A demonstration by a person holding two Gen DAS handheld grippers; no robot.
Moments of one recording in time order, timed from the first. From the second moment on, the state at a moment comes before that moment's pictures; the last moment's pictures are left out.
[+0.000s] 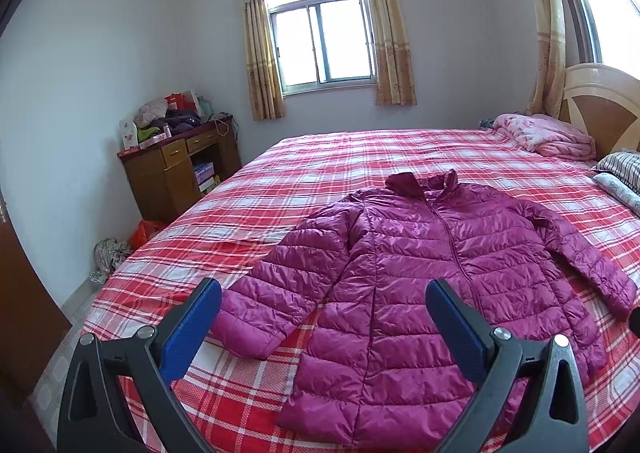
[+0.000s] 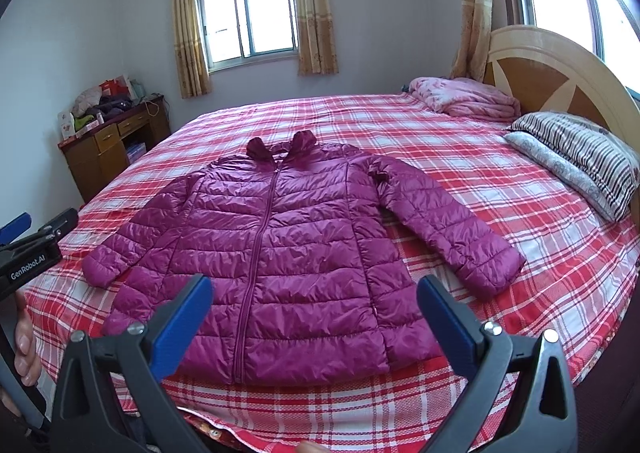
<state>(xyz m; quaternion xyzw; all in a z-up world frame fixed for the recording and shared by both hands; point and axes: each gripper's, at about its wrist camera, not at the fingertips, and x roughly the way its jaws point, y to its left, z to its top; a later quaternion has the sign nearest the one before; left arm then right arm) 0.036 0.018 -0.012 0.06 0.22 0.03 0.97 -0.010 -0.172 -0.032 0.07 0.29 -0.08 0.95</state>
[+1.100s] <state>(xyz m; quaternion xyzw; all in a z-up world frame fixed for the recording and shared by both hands) 0.286 0.020 -0.140 0.07 0.34 0.11 0.93 0.057 -0.414 -0.129 0.23 0.37 -0.26 0.86</state>
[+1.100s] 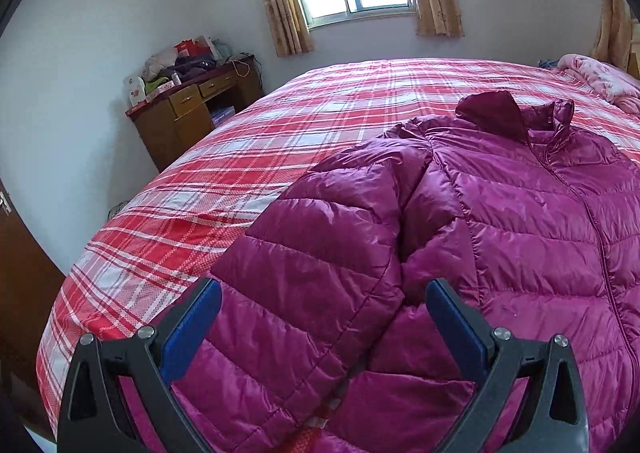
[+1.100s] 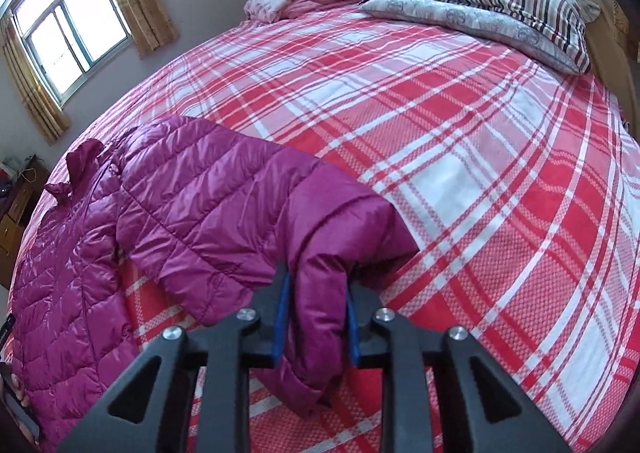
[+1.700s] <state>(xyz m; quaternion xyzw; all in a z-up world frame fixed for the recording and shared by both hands) 0.300 0.062 -0.123 0.05 0.33 0.14 0.93 0.121 -0.357 0.003 0.03 0.27 -0.28 0.92</state>
